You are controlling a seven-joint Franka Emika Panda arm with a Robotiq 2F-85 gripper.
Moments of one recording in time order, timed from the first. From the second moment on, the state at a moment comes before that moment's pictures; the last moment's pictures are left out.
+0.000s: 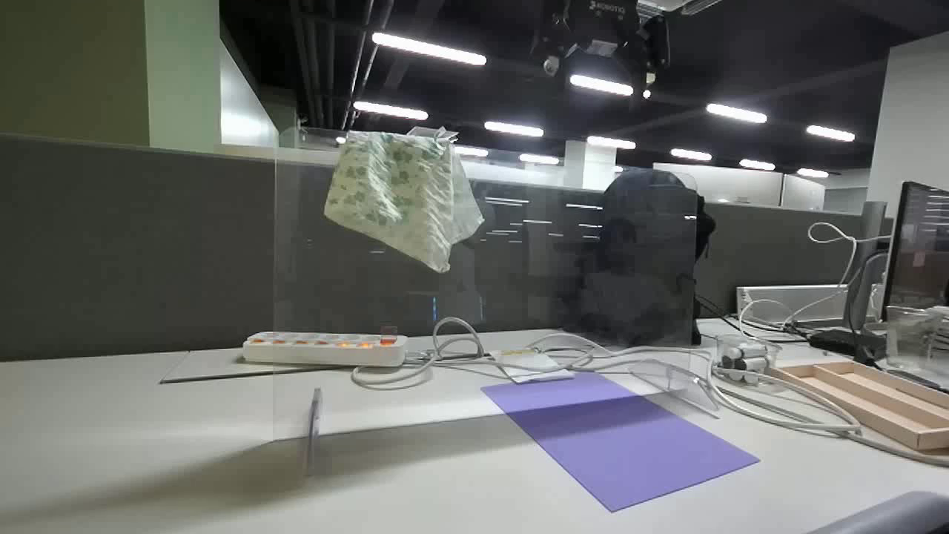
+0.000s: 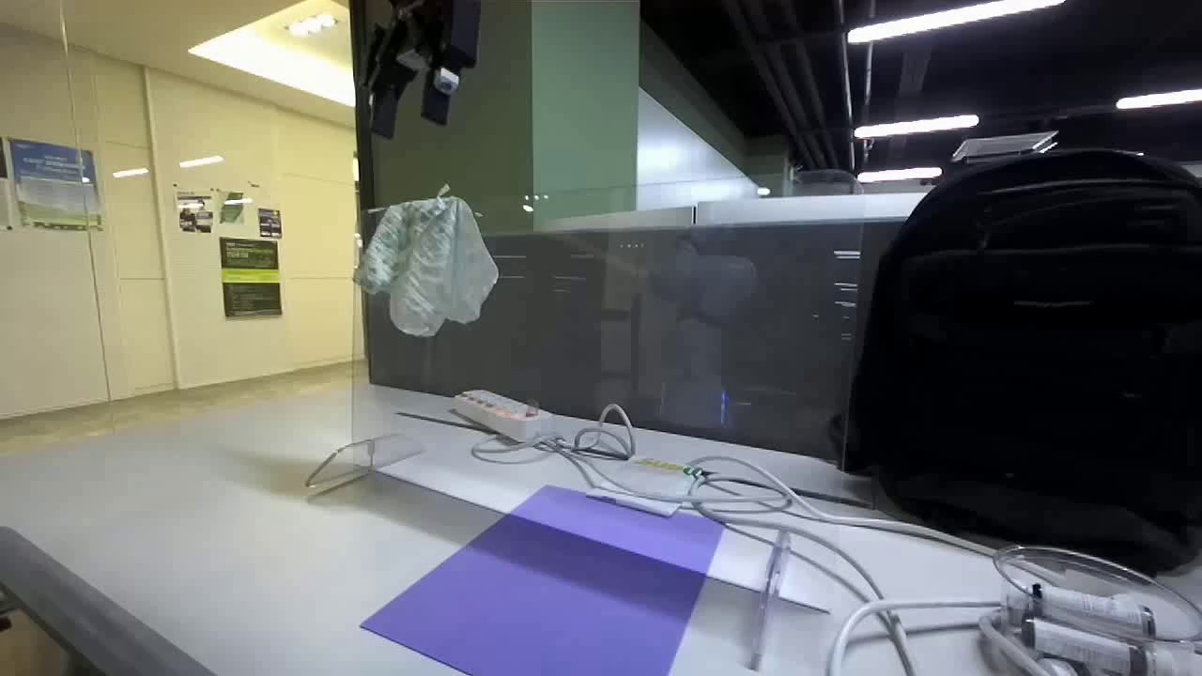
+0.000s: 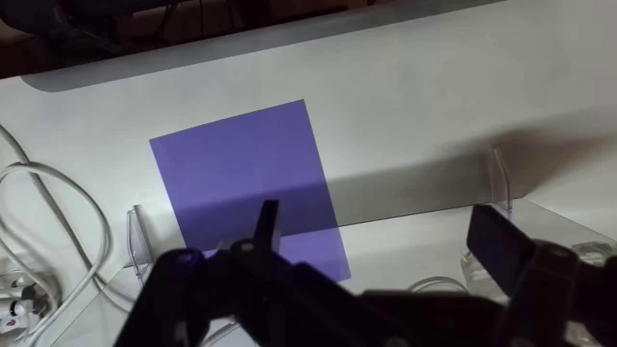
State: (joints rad) arm -0.02 -0.32 0.03 -2.14 0.10 1.68 0.21
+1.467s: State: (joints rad) arm 0.06 -0.26 0.16 -2.19 0.10 2.14 0.28
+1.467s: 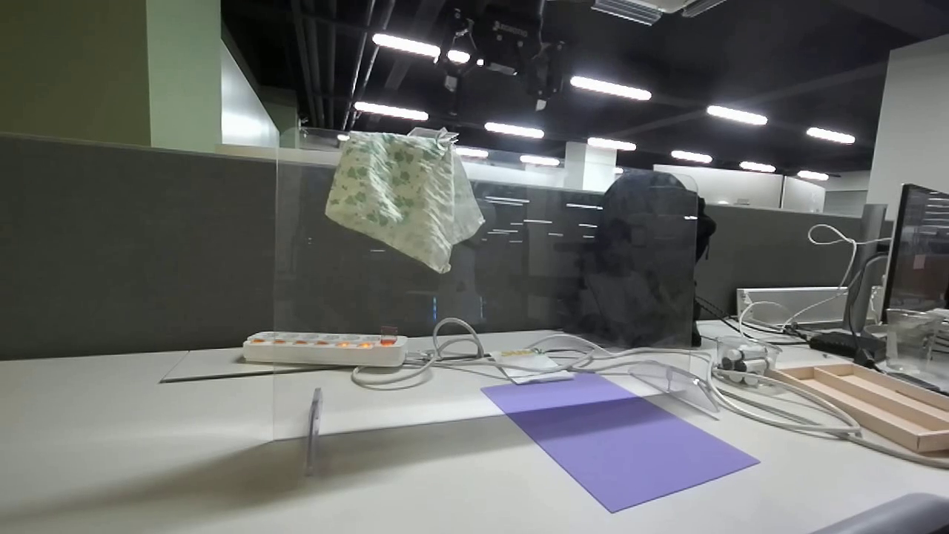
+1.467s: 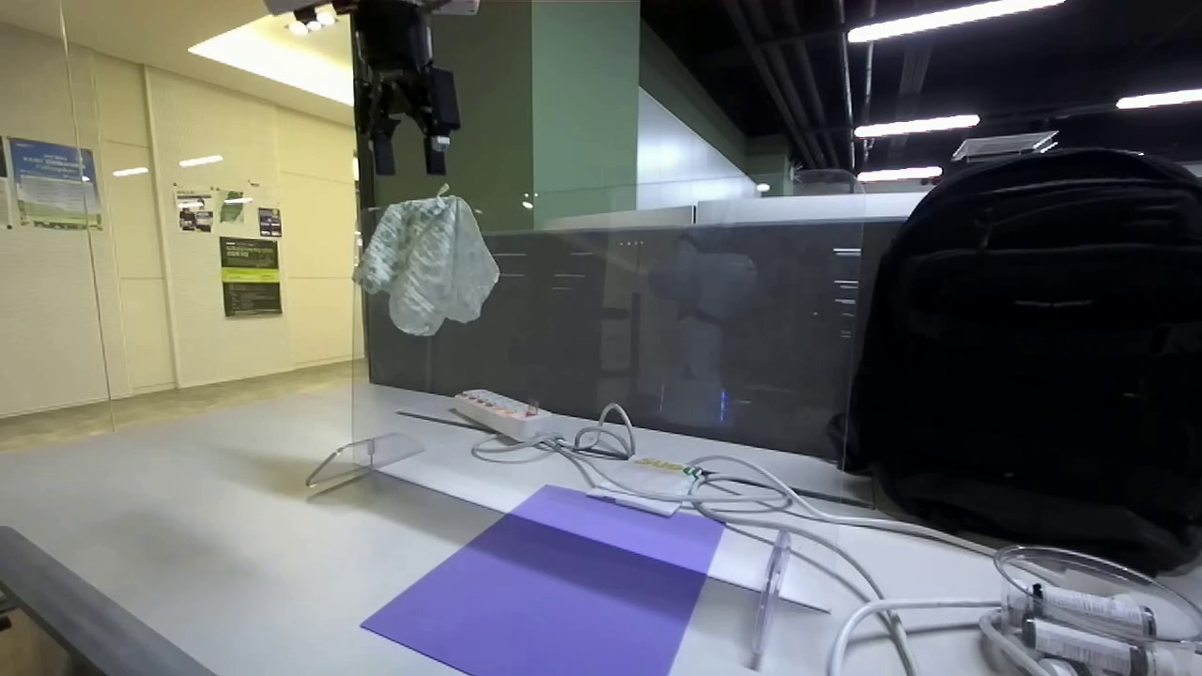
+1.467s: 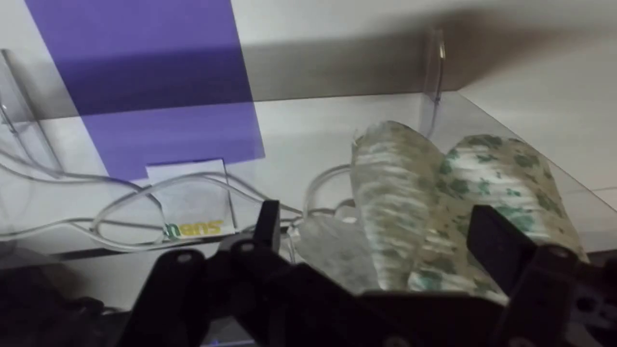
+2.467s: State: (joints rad) arm 0.08 -0.17 0.19 -2.26 0.00 2.47 0.31
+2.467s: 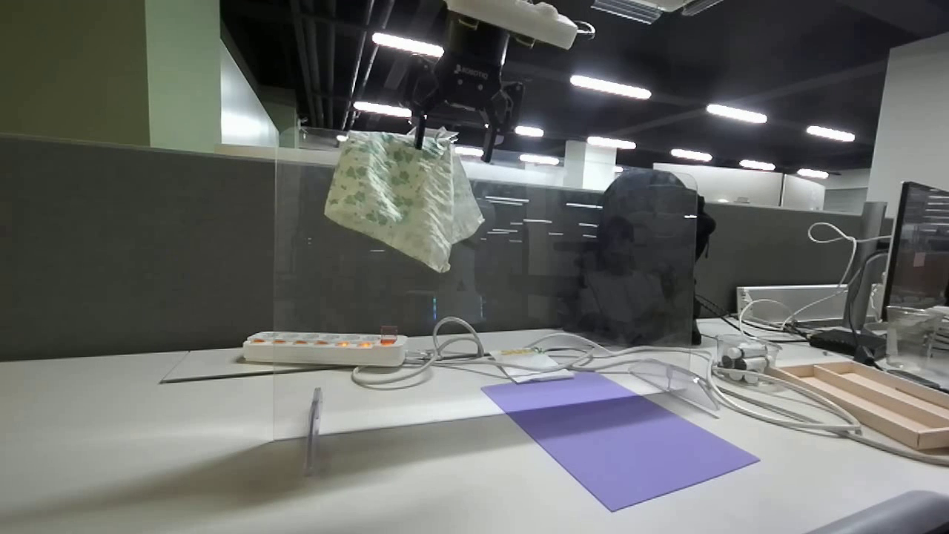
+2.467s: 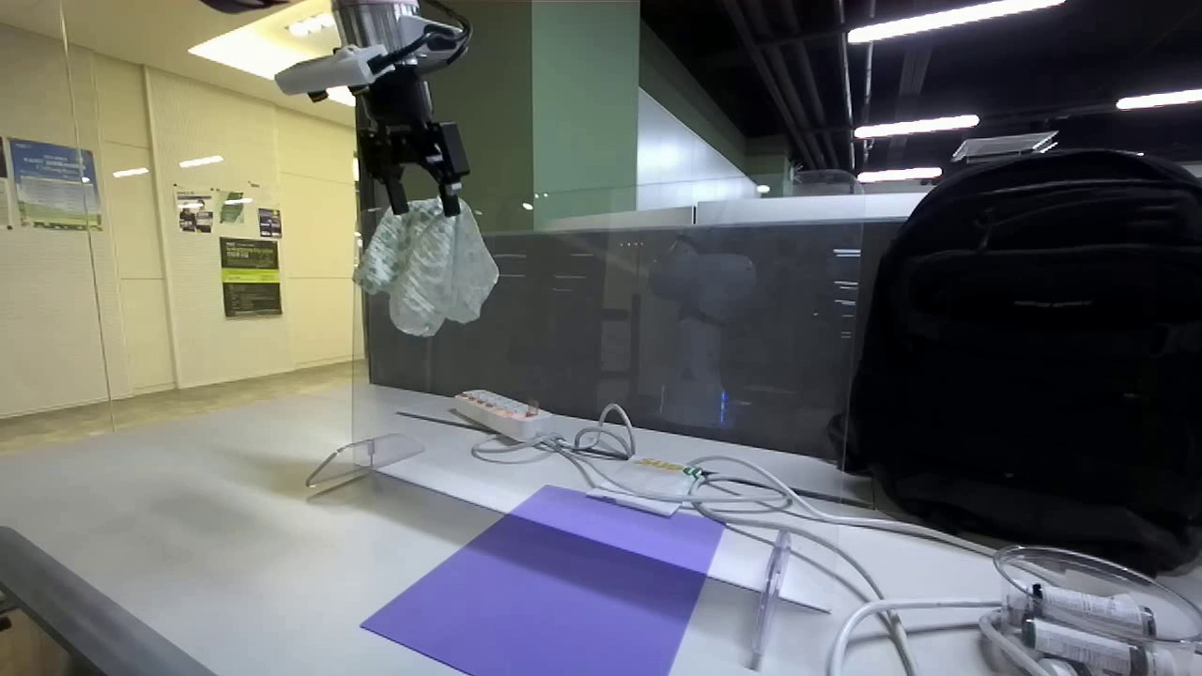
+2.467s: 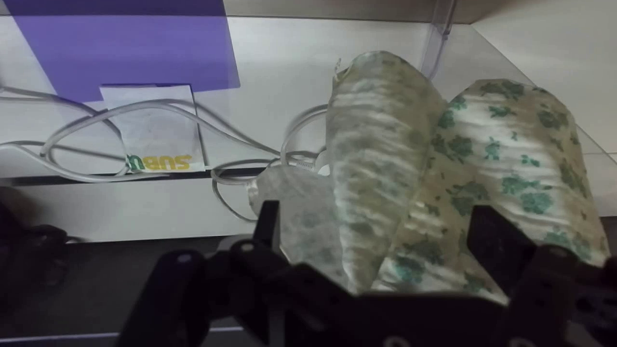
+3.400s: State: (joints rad) arm 0.15 -0.13 0.19 -2.30 0.11 2.66 0.19
